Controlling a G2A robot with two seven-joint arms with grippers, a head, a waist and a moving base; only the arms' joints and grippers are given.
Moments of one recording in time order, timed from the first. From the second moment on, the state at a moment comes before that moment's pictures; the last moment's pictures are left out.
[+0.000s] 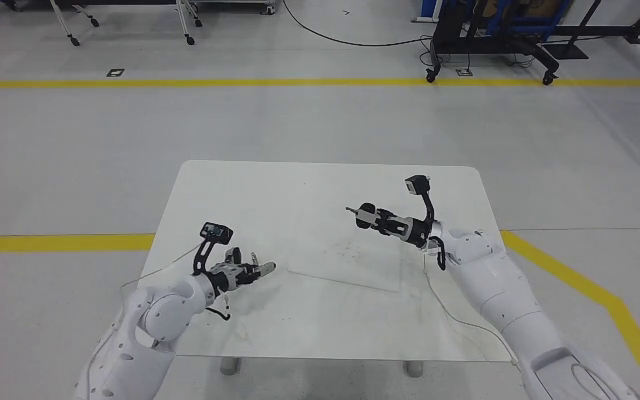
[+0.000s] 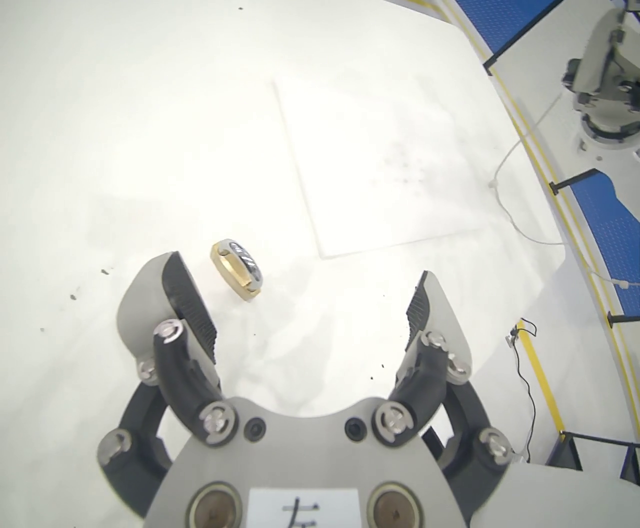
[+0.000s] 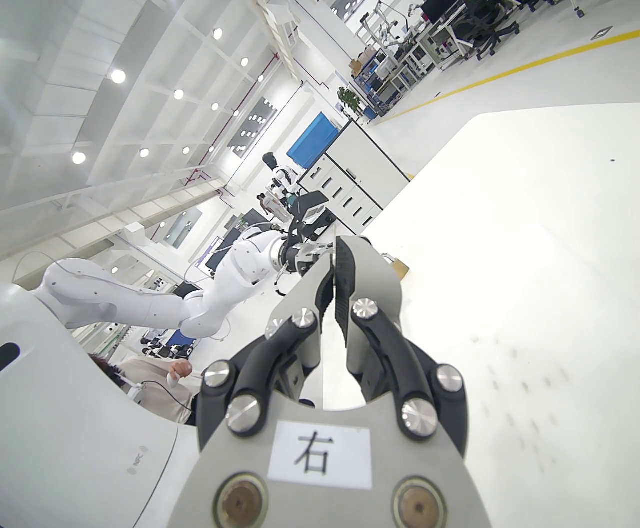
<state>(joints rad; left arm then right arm) 1.49 -1.05 -1.34 -1.69 0.65 -0.21 -0.68 -0.96 -1.16 0.99 -0.92 0.34 -0.96 0.86</state>
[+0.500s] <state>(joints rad) 1.45 -1.06 -1.29 -1.62 0.68 -0.13 -0.70 -0.96 -1.16 0.99 -0.92 0.34 -0.96 0.86</state>
